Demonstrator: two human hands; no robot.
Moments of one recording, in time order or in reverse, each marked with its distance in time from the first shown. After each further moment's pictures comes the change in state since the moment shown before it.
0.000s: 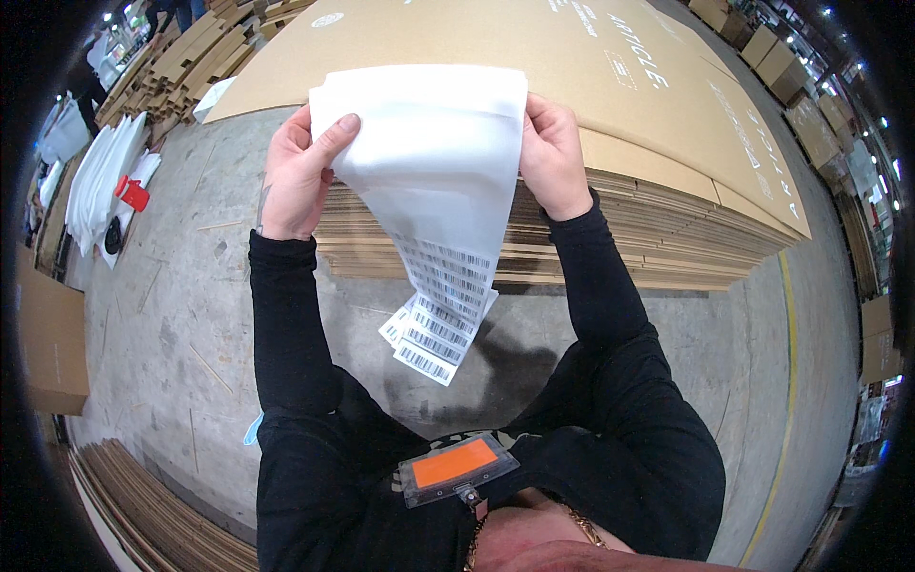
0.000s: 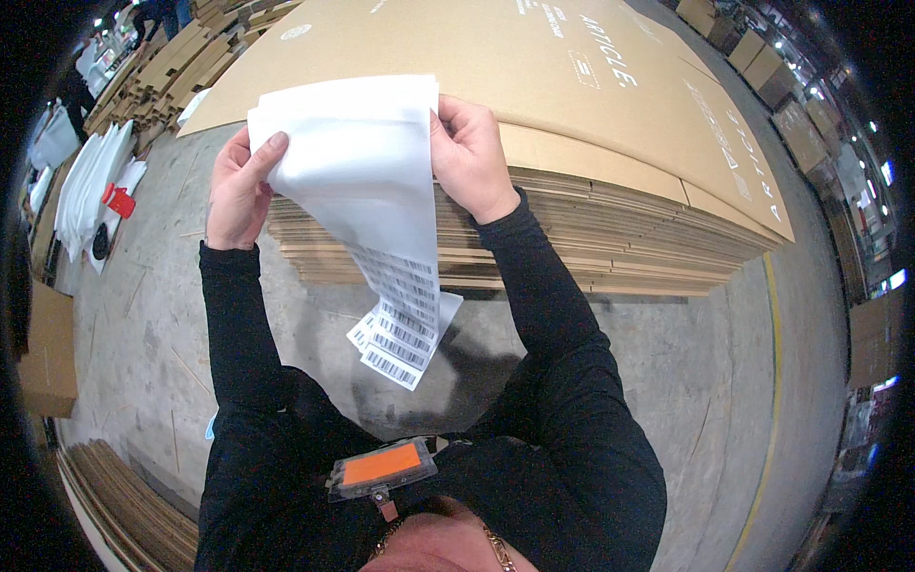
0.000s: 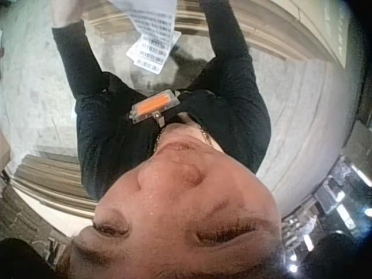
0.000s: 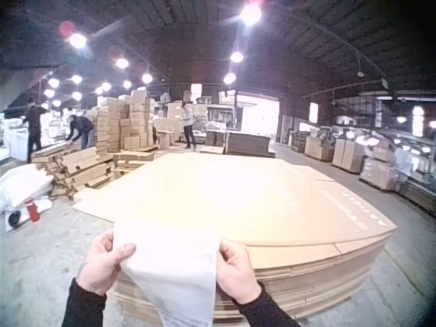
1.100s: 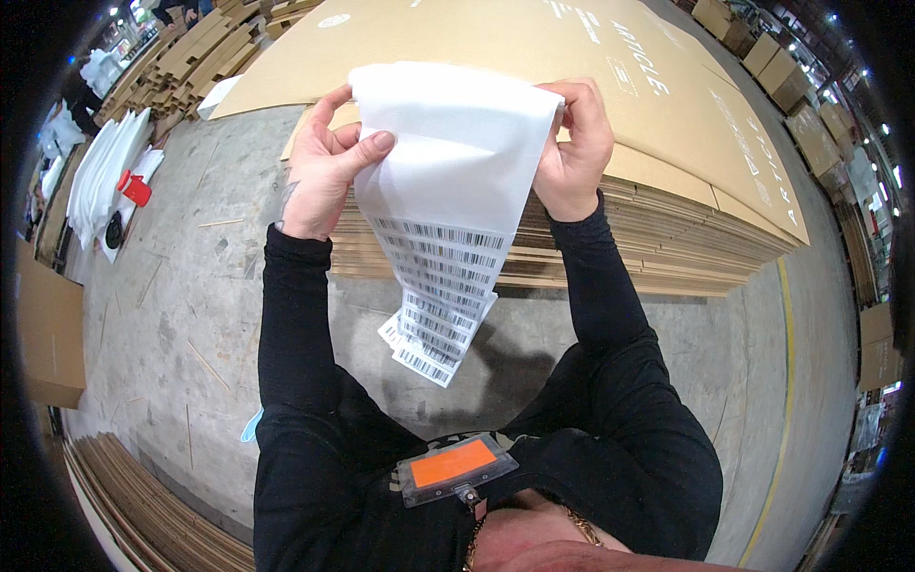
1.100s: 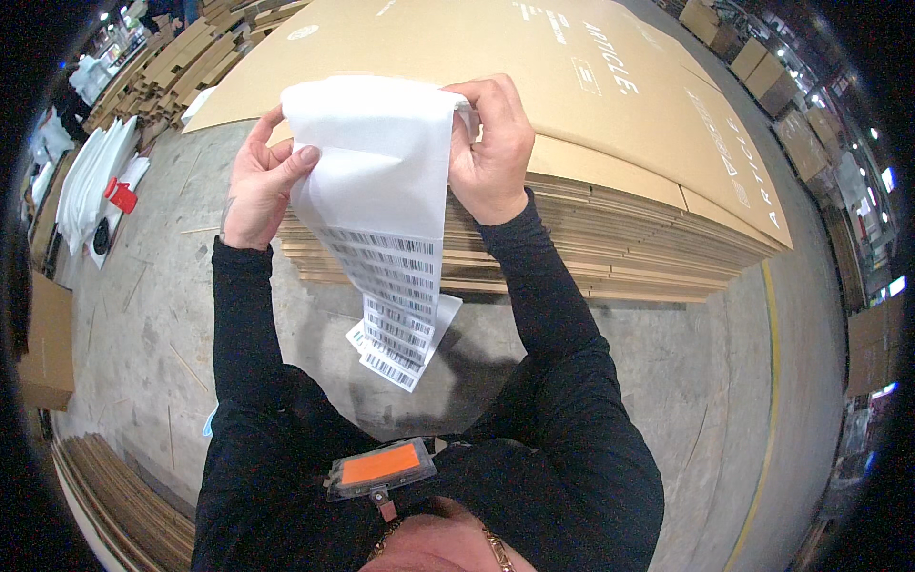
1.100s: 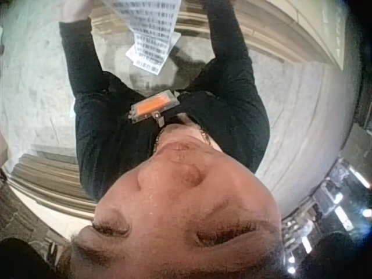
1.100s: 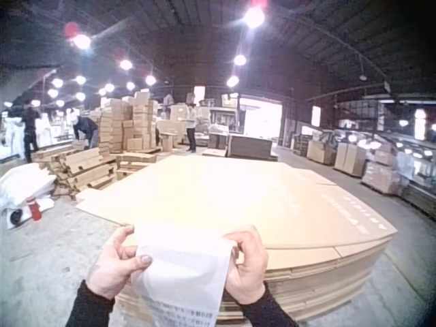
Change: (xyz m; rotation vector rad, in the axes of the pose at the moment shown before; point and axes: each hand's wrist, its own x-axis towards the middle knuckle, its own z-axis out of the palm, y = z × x) left_hand -0.005 0.002 0.019 -0.021 -0.033 -0.019; right_hand 0.004 -0.008 -0.001 -0.611 0.313 -0.679
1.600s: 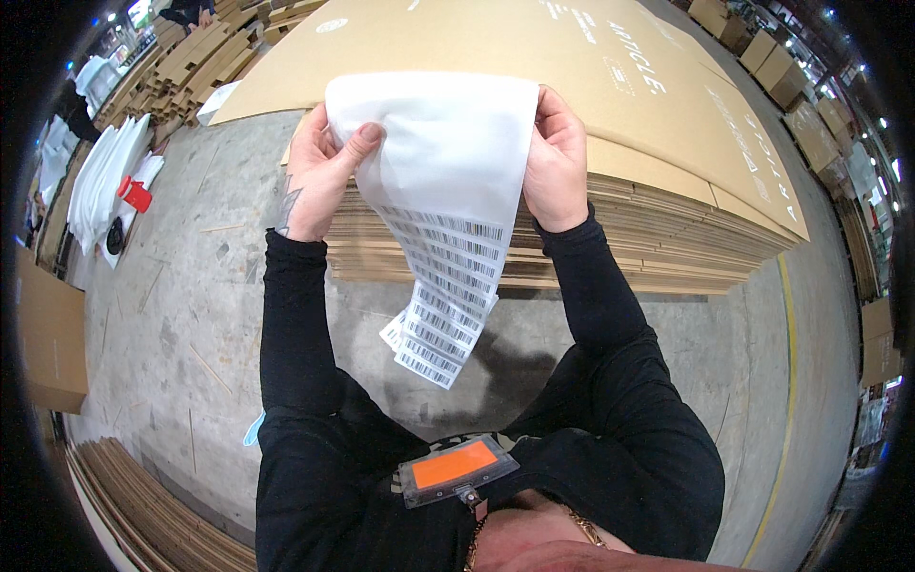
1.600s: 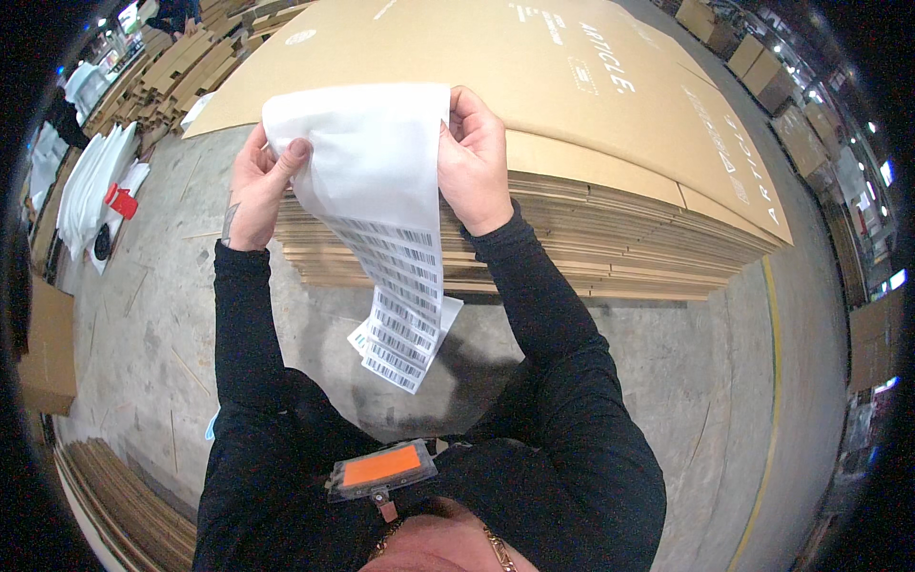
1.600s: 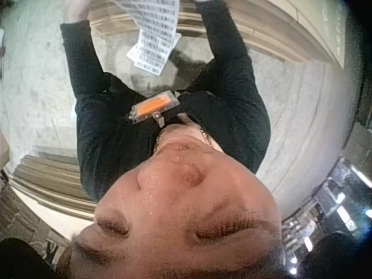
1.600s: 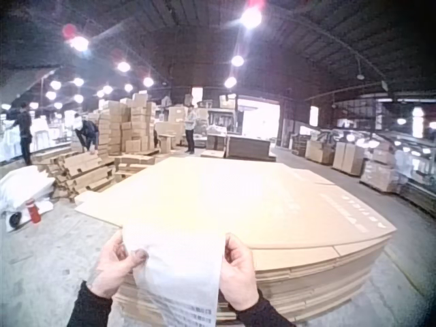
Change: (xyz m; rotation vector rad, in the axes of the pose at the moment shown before) left_hand 0.005 -0.012 -0.004 0.147 0.062 0.188; right_hand -0.010 -0.016 0.012 0.726 -0.043 0.650
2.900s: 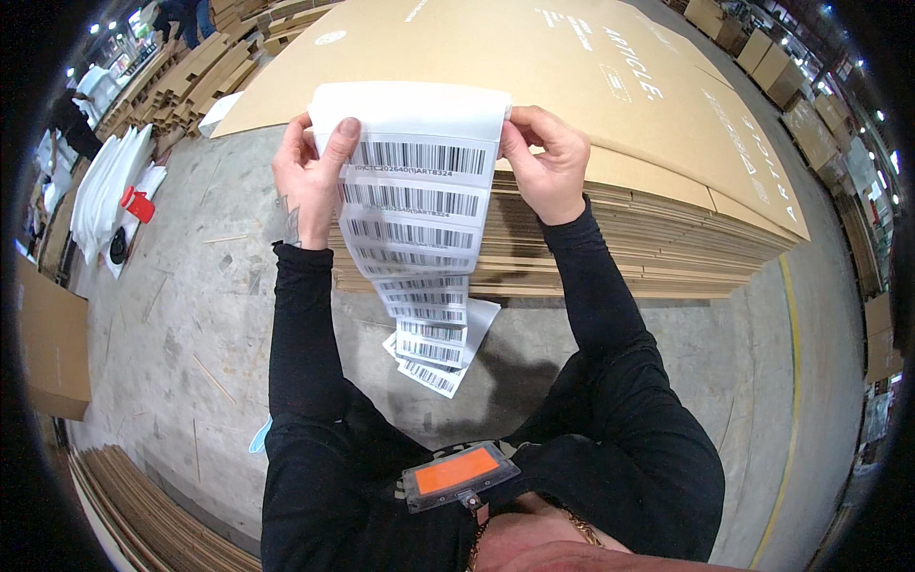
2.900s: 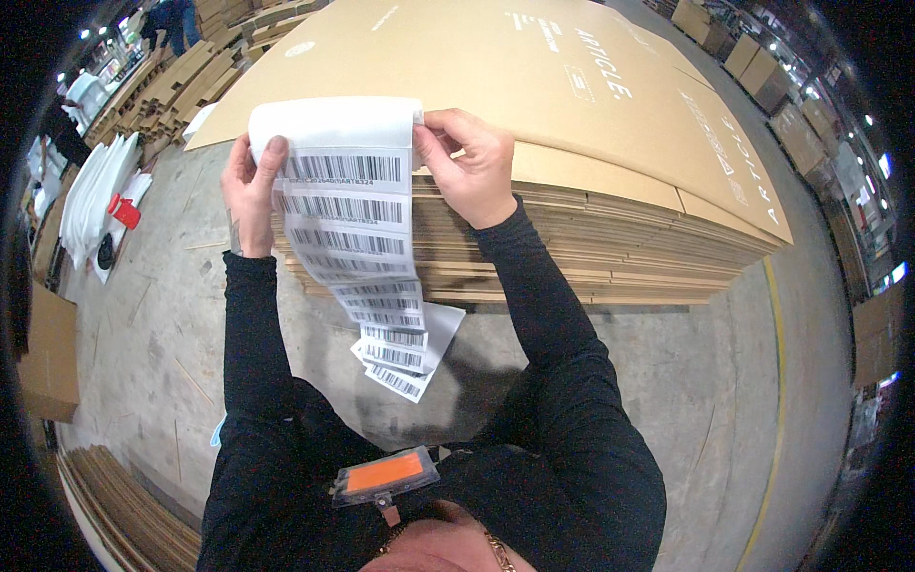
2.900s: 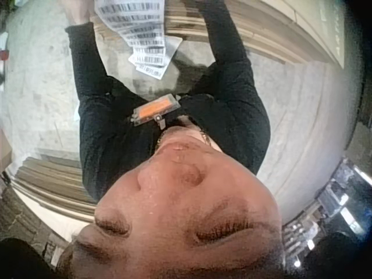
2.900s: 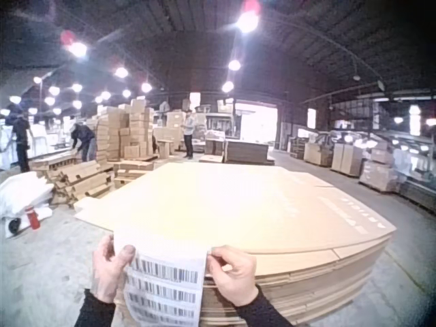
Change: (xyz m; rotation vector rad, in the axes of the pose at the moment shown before) left_hand 0.007 -0.010 -0.014 0.322 0.301 0.055; right_hand 0.009 0.006 -0.014 -0.532 -0.032 -0.393
